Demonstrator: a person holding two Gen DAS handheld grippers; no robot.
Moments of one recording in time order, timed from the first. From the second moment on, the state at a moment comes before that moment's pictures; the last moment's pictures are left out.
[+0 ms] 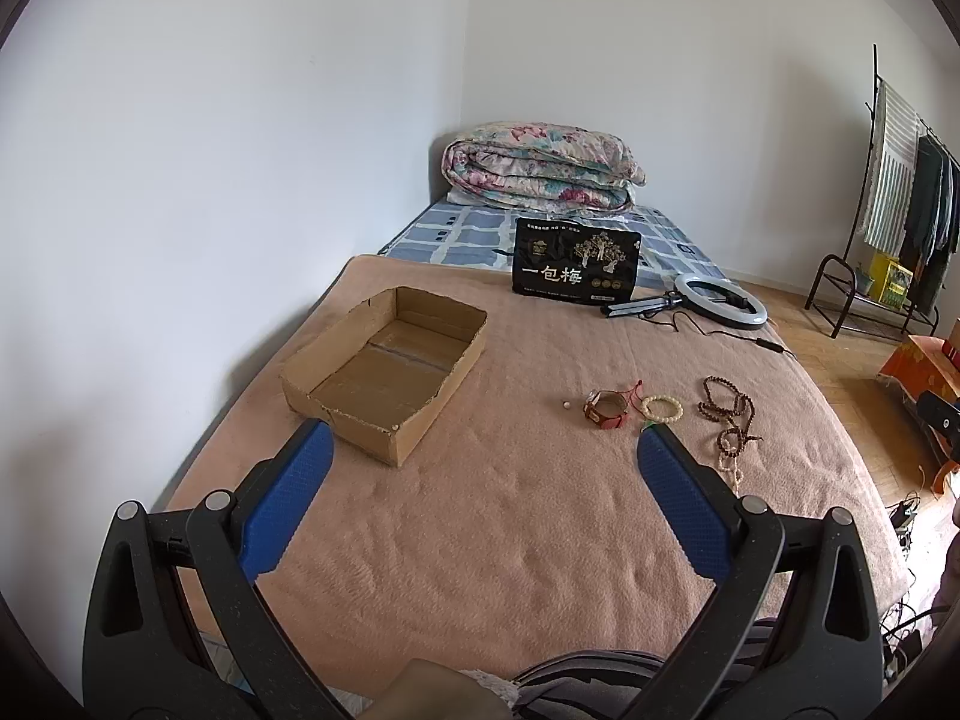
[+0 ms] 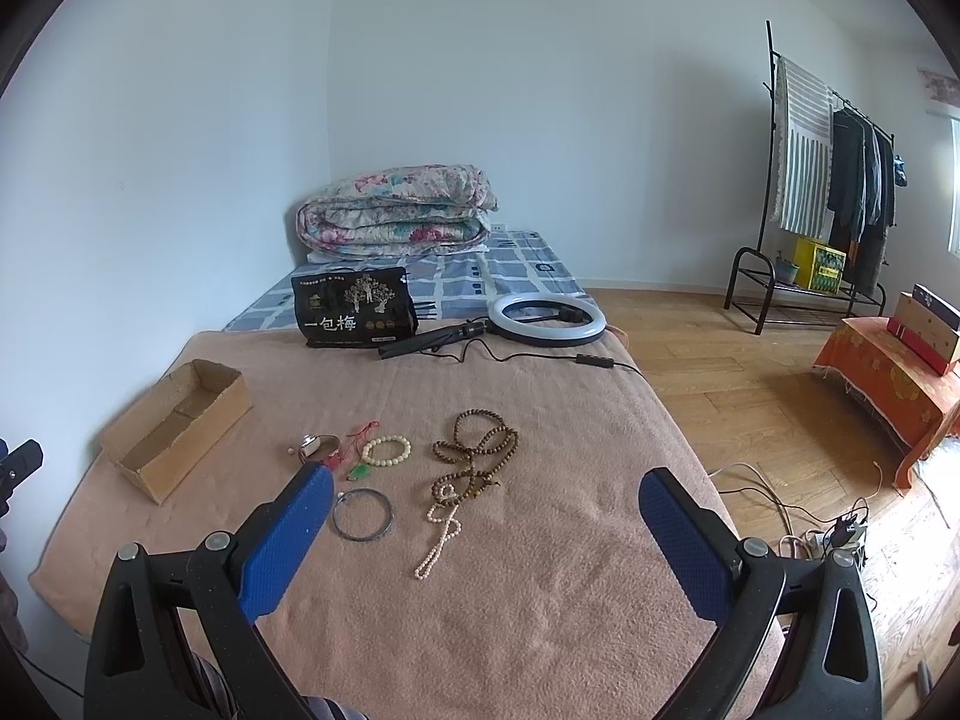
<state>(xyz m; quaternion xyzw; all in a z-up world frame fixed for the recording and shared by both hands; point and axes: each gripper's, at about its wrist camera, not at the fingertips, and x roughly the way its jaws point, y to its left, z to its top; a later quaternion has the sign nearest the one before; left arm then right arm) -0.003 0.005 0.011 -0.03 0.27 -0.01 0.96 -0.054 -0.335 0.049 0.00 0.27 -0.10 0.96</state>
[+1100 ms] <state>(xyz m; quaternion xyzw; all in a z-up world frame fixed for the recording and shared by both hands) 0.094 -0.026 -0.027 0.00 0.33 -0.11 0.94 0.028 -0.407 0.006 0.02 0.33 -0.09 0.94</state>
